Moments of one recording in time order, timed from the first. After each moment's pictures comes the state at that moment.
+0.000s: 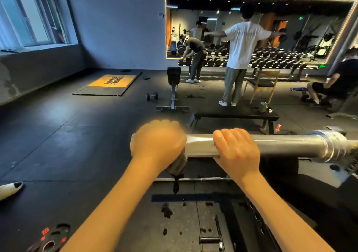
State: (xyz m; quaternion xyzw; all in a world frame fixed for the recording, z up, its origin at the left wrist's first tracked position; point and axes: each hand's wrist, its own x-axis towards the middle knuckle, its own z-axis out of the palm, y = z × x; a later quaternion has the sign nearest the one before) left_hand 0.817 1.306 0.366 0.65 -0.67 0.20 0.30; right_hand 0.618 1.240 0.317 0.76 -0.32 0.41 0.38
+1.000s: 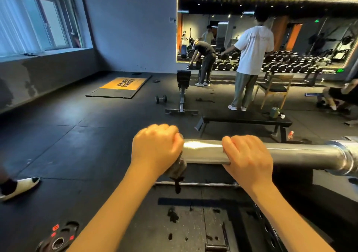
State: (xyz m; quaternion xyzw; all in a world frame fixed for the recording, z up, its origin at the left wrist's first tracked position) left_hand 0.837 1.310 0.360 0.65 -0.67 0.23 0.30; right_hand 0.617 1.244 0.321 0.78 -0.32 0.39 0.36
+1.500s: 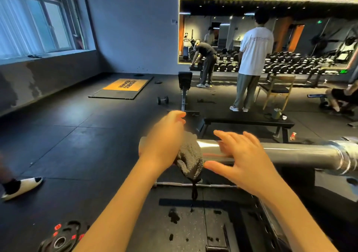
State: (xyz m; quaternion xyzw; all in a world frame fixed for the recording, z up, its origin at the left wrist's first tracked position) left_hand 0.817 1.313 0.384 0.61 -0.62 -0.11 0.47; right_hand 0.617 1.280 0.365 0.88 -0.42 0.23 0.03
